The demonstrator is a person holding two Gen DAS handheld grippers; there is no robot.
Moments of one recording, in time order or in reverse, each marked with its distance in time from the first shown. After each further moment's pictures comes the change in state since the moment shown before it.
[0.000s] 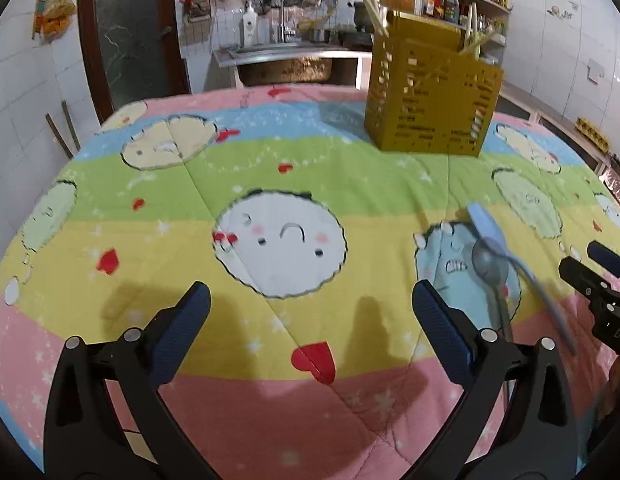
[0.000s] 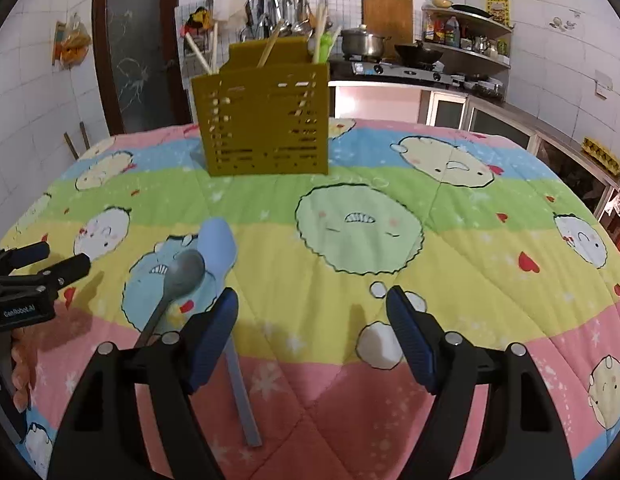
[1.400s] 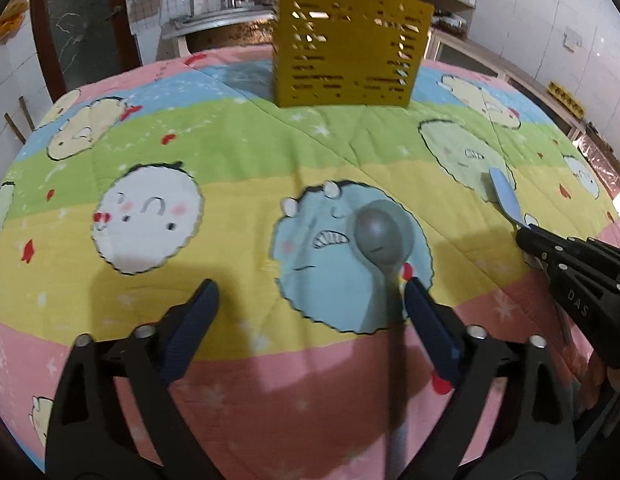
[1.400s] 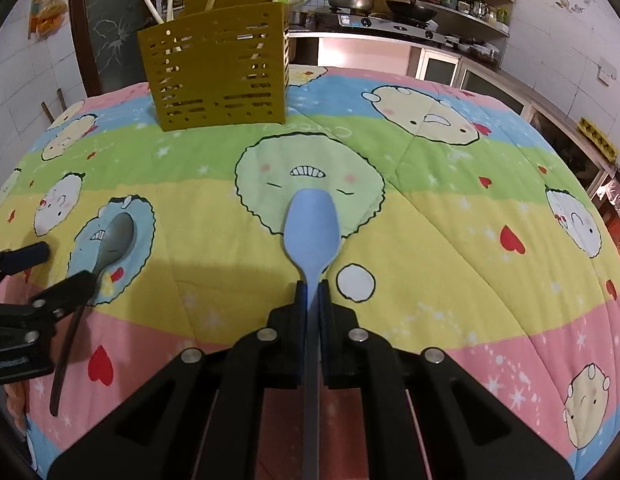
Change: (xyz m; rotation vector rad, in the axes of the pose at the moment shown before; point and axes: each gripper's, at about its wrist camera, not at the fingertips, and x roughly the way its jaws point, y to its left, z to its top) left arm 0.017 -0.083 -0.001 0.060 0.149 -0.113; right arm 0.022 -0.034 0.001 0.002 0.182 -0.060
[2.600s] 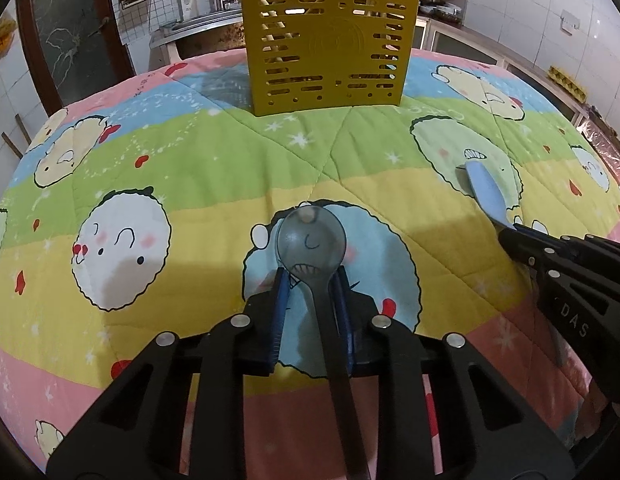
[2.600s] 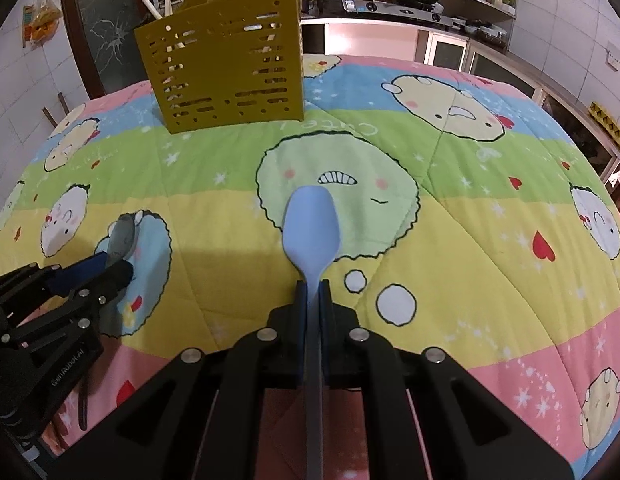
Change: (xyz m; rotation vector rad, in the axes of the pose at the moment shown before) left arm 0.016 -0.017 0.015 0.051 0.001 0.030; right arm 0.015 0.015 0.017 0.036 0.057 0.045
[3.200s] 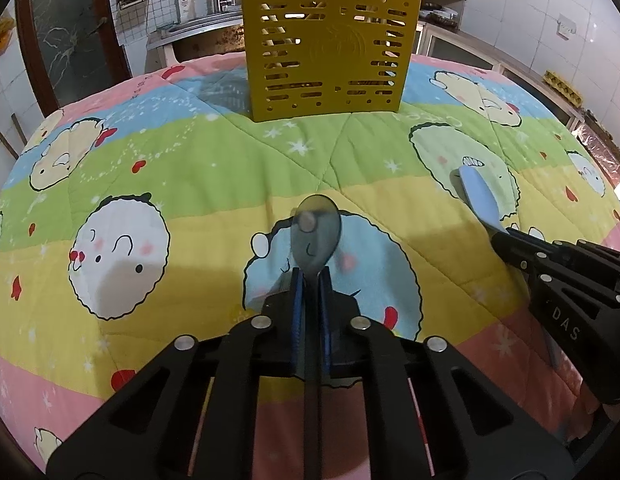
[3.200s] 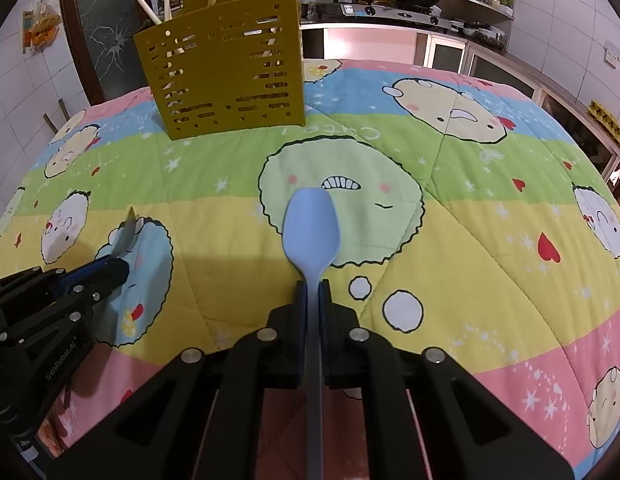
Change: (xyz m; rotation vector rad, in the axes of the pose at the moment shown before) left arm -0.001 0.005 0.004 -0.006 -0.009 -0.027; right arm 0.002 0.001 0.000 0.011 -0.016 0.005
